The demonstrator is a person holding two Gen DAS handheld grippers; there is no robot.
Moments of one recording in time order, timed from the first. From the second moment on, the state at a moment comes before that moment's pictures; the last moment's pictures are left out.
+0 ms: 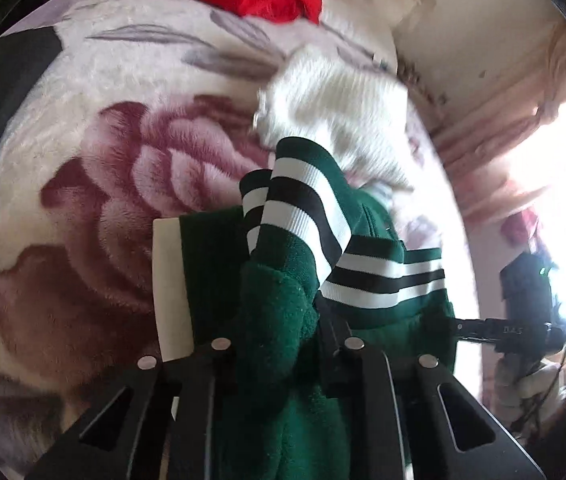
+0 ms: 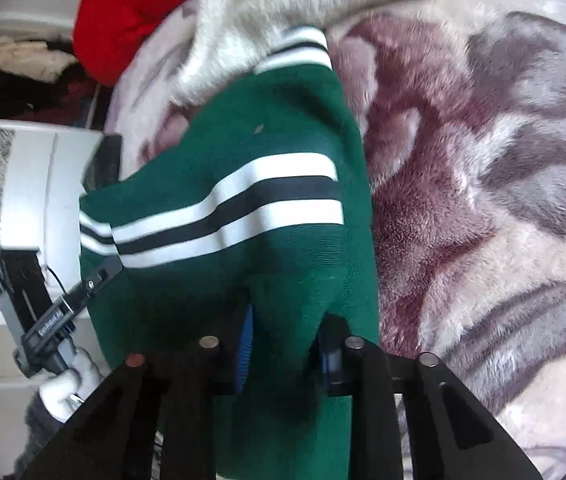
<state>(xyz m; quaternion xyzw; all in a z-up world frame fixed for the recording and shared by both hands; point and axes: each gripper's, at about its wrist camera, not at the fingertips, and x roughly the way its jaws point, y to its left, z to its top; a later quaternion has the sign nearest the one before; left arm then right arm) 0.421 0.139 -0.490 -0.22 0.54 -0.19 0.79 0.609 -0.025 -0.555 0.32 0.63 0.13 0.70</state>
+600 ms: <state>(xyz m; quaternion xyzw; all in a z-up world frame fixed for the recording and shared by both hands) 0.510 0.191 -0.590 -0.41 0.61 -0.13 0.66 0.707 -0.023 -0.580 0.31 0.67 0.12 0.67</state>
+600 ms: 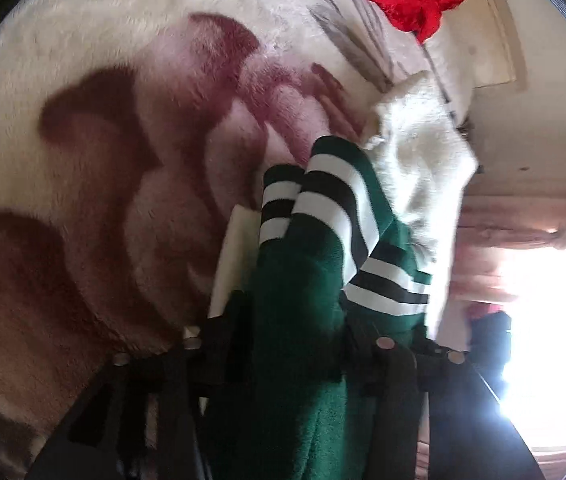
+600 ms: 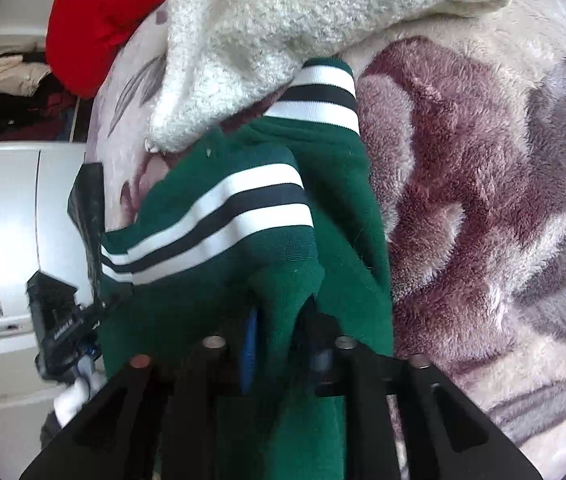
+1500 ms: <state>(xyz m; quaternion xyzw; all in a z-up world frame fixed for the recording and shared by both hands) 0.210 0.186 -0.583 -0.52 0.51 0.01 0.69 0.648 -0.049 -0.661 0.45 0.65 0.20 0.58</state>
